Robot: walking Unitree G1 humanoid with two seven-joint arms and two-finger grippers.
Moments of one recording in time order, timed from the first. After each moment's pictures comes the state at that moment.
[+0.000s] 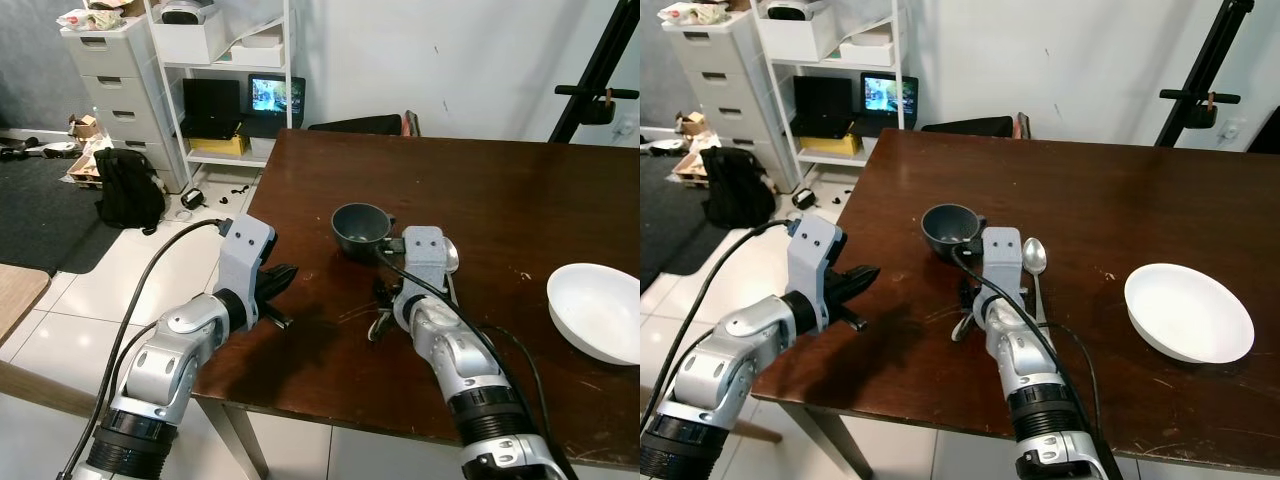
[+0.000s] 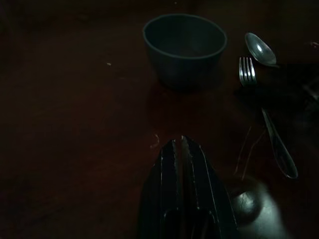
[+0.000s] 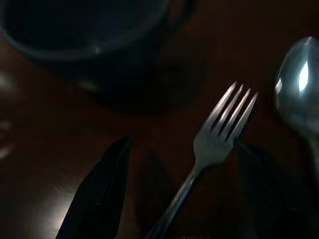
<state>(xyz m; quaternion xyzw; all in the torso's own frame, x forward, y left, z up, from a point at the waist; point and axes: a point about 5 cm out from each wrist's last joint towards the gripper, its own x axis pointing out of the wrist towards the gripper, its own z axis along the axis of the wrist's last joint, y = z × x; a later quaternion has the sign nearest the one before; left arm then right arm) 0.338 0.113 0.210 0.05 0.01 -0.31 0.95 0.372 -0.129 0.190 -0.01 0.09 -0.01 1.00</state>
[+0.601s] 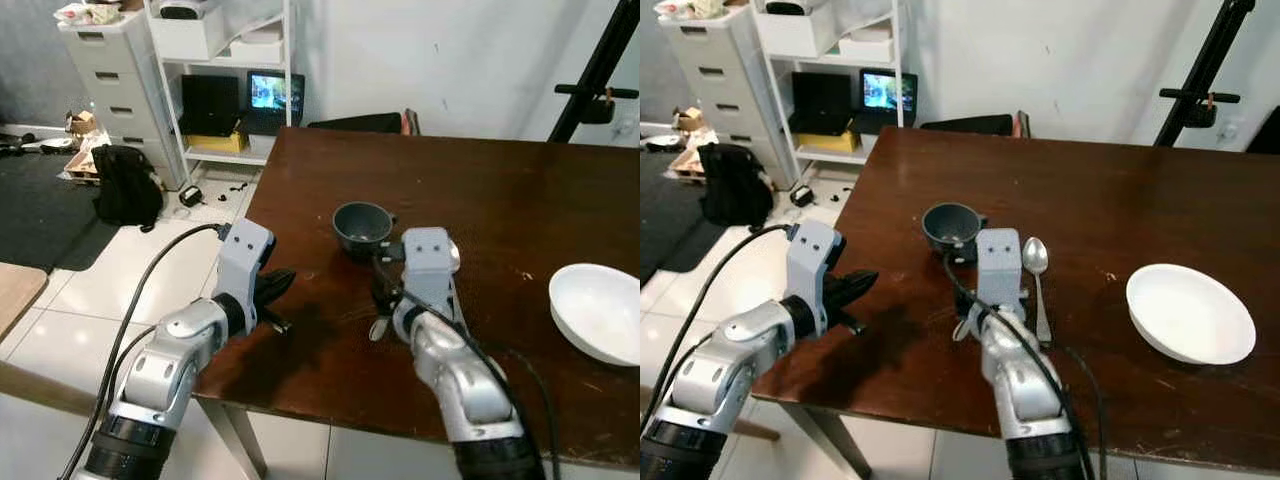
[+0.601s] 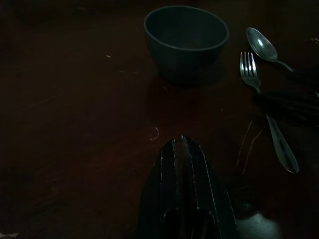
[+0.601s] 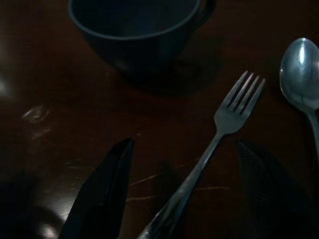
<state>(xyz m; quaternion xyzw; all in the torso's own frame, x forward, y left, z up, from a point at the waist) 0.336 0.114 0.207 0.05 0.01 -0.31 0.95 0.337 -0.108 0.188 -0.01 0.08 -0.02 1.00</state>
